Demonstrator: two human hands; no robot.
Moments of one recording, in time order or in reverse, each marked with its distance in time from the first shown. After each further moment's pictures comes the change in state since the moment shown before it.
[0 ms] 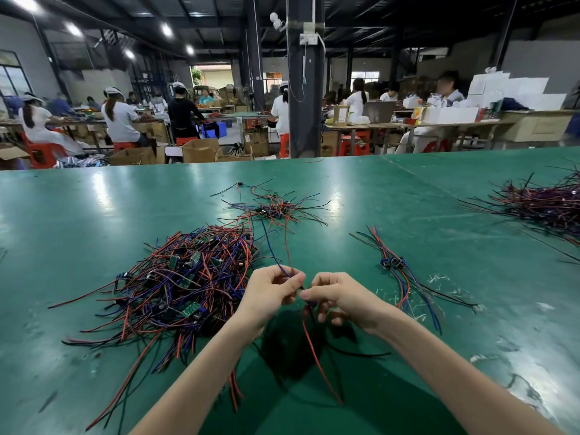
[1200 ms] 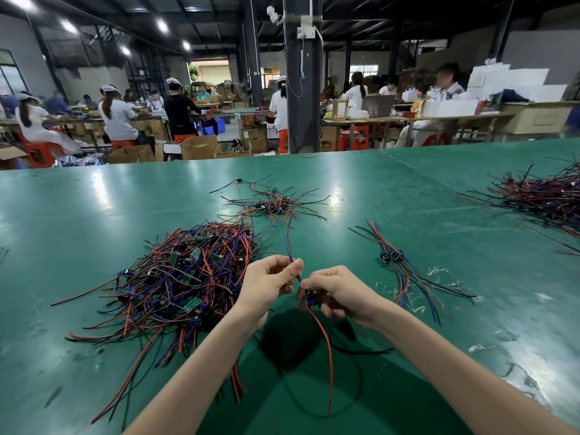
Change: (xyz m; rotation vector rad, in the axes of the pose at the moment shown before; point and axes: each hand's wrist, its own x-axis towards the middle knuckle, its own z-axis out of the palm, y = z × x) left_hand 0.005 -0.005 -0.001 -0.149 0.041 0.061; right_hand -0.001 0.002 0.004 0.022 -0.017 -0.078
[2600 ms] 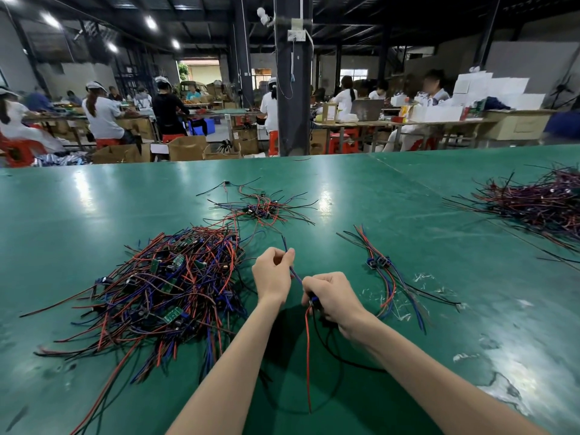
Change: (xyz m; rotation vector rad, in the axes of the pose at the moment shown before) left_hand 0.057 -0.031 0.038 0.437 0.386 0.099; right_hand 0.016 0.021 -0.003 -0.100 0.375 0.001
